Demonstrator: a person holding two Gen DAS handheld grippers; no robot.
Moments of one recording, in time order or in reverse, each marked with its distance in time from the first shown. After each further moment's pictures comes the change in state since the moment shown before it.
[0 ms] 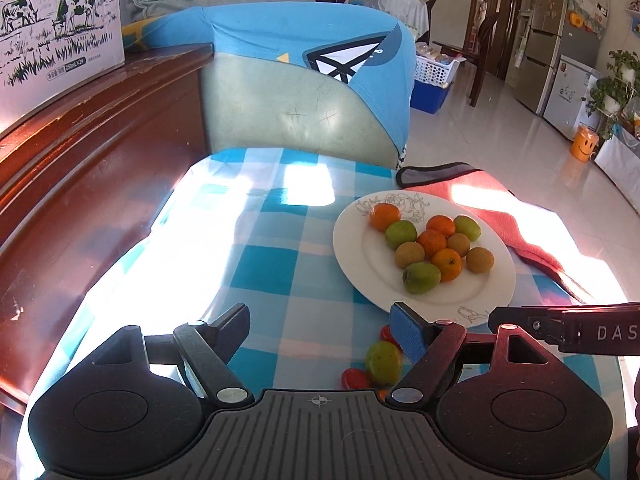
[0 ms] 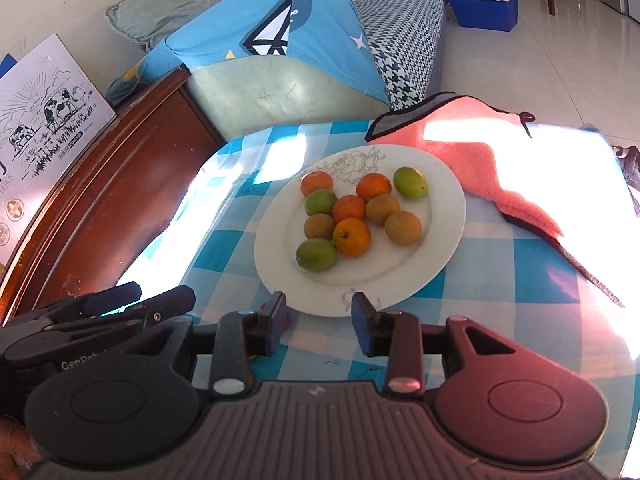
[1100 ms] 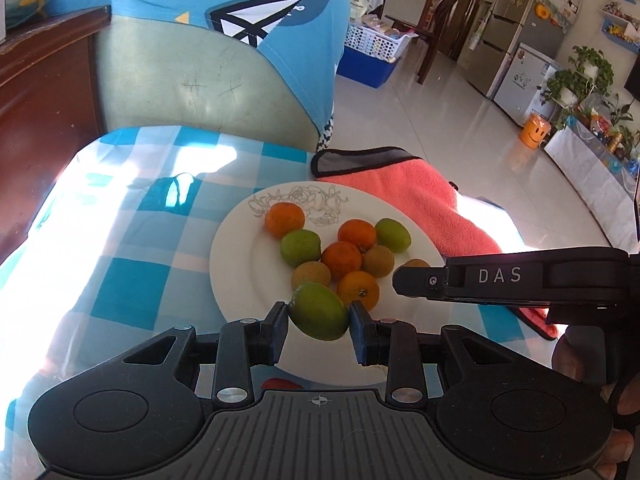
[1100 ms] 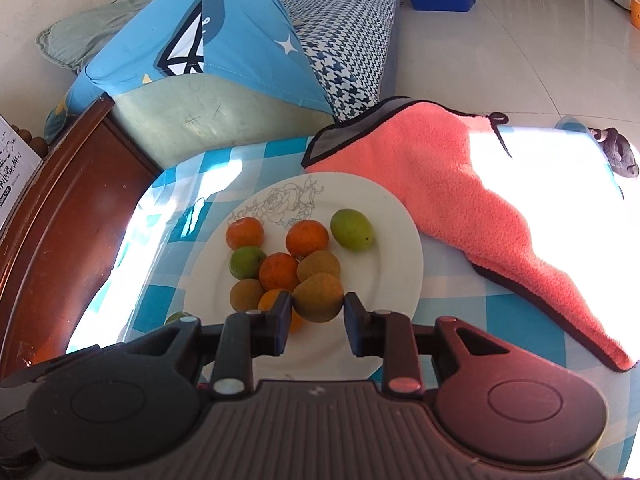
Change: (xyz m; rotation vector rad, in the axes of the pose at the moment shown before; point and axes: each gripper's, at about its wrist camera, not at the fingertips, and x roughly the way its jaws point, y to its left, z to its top) left arm 0.072 -0.053 0.033 -0.009 0.097 -0.207; right arm 0.052 -0.046 0.061 0.135 0.027 -0.091
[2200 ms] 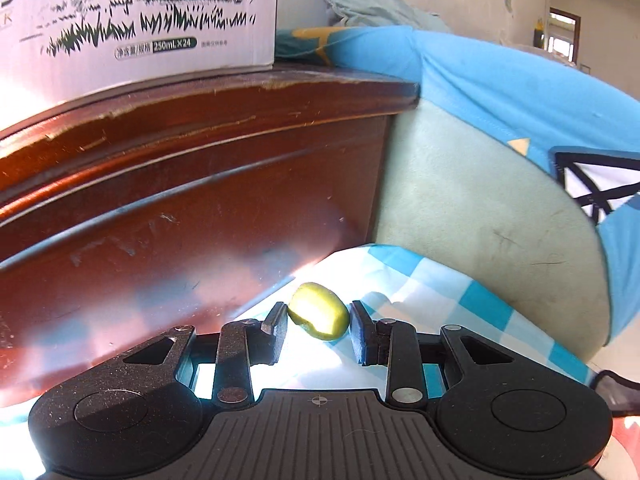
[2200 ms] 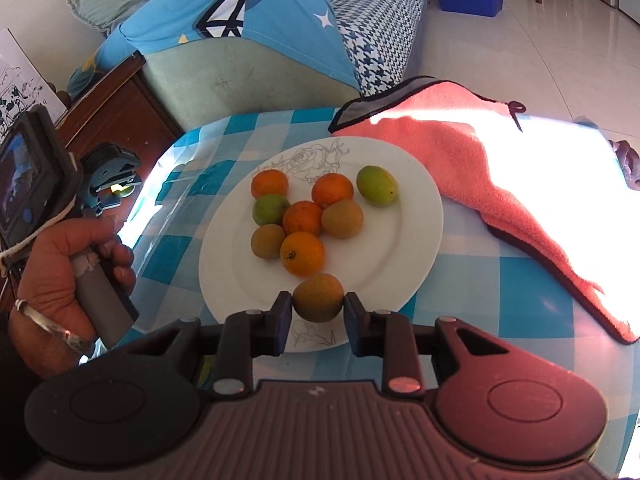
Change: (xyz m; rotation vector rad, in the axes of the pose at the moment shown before) left arm 0.018 0.100 0.059 -0.426 -0.329 0.690; right arm -0.012 0.014 -0.029 -0.108 0.005 -0.001
